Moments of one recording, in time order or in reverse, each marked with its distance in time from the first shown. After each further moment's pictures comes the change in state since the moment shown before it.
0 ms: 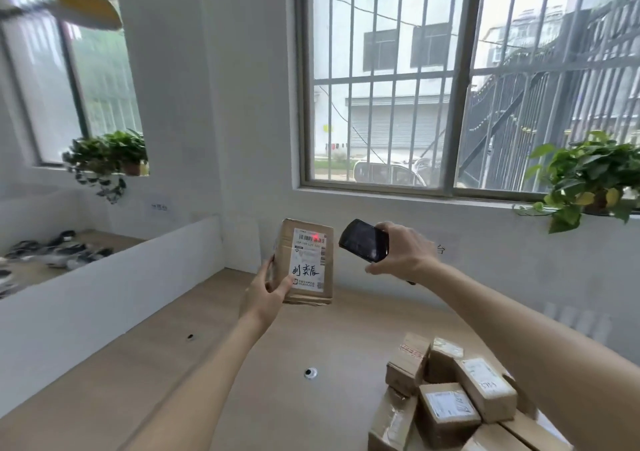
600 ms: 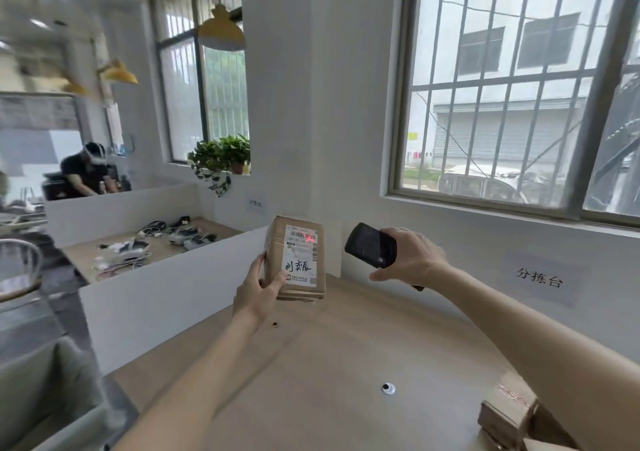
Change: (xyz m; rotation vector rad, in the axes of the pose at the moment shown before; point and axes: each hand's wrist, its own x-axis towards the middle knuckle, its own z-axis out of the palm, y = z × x) left_hand -0.008 -0.061 -0.179 0.085 0.316 -0.113; right_hand 0.030 -0.157 0.061 0.103 -0.093 -0.299
